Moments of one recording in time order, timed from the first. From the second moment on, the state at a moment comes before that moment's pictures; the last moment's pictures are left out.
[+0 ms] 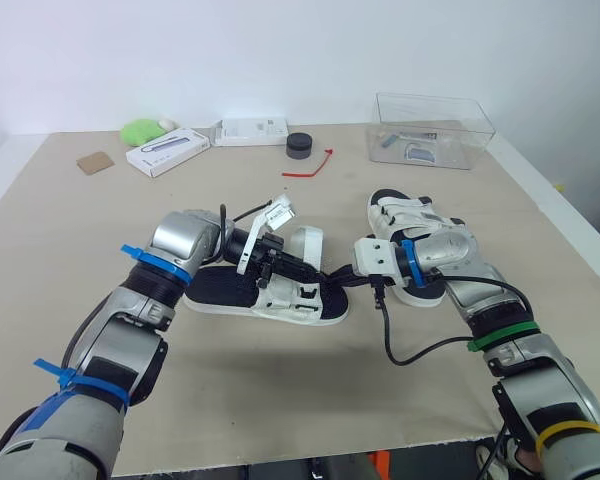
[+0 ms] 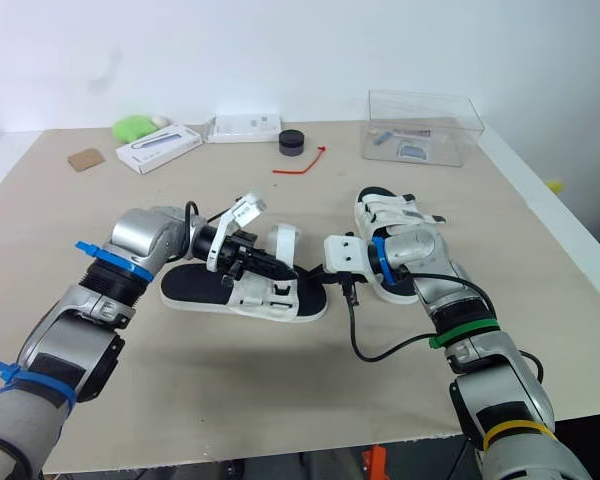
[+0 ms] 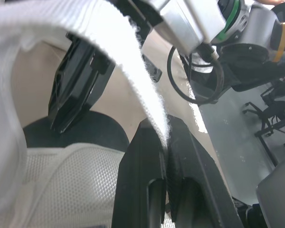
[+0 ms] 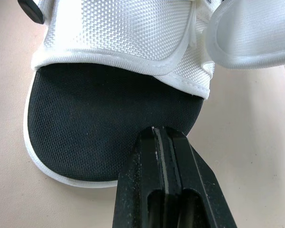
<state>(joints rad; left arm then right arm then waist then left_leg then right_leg) -1.00 0.38 -0.32 0.48 -0.40 0.87 -1.47 -0.78 -0.58 0.32 0.48 -0.03 -0.21 1.31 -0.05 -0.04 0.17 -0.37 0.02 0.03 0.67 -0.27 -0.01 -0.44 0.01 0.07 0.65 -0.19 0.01</state>
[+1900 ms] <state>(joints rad) -0.91 0.43 -0.41 0.33 -0.34 0.74 -1.51 -0.79 -0.58 0.33 0.50 -0.03 -0.22 1.31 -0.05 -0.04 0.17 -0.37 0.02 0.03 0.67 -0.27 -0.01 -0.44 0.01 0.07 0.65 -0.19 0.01</state>
